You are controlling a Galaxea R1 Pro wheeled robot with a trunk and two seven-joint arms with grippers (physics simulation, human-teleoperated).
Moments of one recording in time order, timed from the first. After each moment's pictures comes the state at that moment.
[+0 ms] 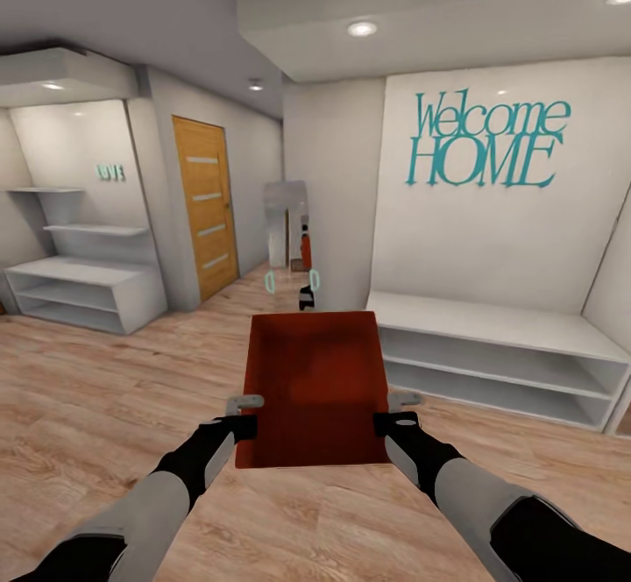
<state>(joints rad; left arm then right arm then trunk) -0.77 -0.08 0.00 -0.35 0.06 0.24 0.06 -0.85 0.08 0.56 -0.20 -0.50 0.10 -0.29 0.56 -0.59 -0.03</state>
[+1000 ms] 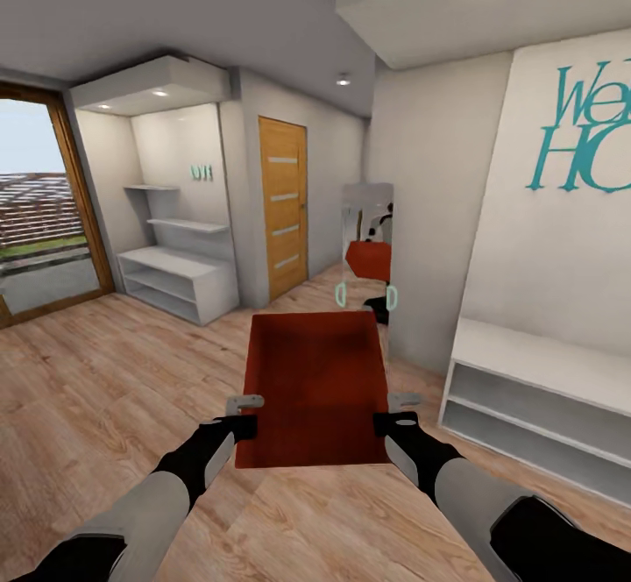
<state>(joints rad) -0.77 -0.08 0.00 -0.35 0.06 0.24 0.06 -0.85 0.08 0.56 -0.20 -0.50 0.11 -0.29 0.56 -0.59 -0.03</state>
